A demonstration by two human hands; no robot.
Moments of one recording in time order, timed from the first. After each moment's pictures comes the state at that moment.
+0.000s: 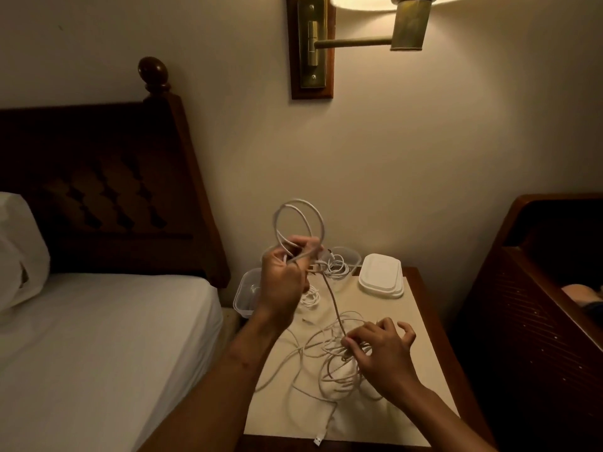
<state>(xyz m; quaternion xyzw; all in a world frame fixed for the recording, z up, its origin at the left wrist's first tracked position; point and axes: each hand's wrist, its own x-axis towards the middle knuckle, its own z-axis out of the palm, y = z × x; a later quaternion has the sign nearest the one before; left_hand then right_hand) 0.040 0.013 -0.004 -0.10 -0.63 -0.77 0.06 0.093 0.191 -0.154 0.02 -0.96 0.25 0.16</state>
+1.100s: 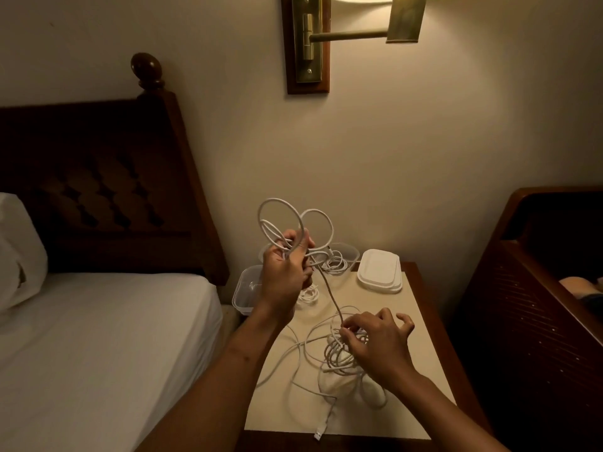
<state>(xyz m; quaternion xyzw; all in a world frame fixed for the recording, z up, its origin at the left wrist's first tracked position) 0.035 0.017 -0.008 -0.09 -0.60 -0.79 0.03 0.087 0.186 -0.143 -0.01 -0.96 0.26 0.13</state>
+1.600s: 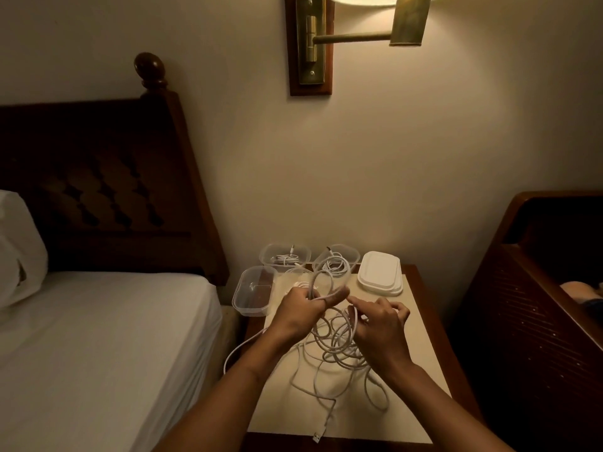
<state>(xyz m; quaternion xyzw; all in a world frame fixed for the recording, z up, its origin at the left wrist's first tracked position) 0.038 0.015 -0.066 -0.05 -0.83 -0.54 -0.11 0.069 0.178 -0.126 -0.02 -0.92 0.29 0.26</state>
